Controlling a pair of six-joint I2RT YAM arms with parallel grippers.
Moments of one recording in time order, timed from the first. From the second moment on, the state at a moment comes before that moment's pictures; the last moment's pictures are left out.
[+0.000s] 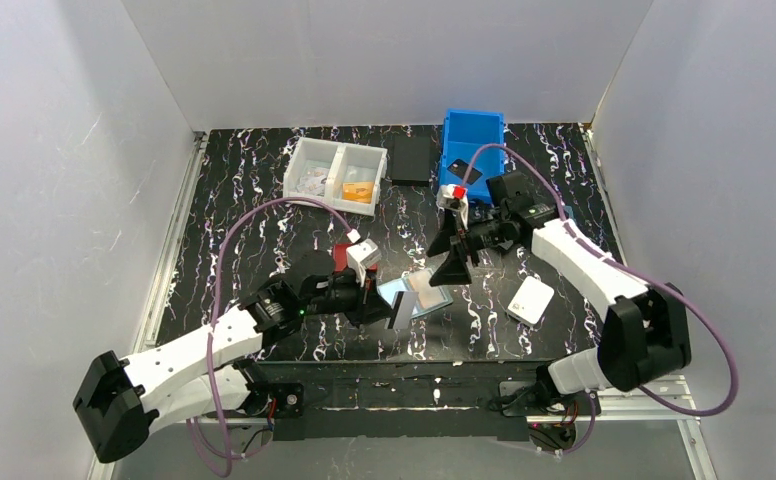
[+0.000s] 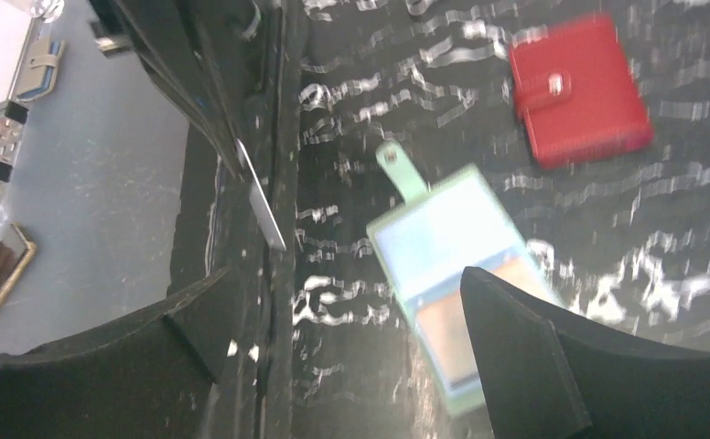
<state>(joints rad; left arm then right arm) -0.87 0.97 0.58 -0.09 0.39 -0.36 0.40 1.43 1.05 -0.64 -1.16 -0.54</state>
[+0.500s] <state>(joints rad) -0.87 1.02 0.62 -0.09 0.42 -0.34 0.61 1.35 0.95 -0.47 -1.17 -0.52</state>
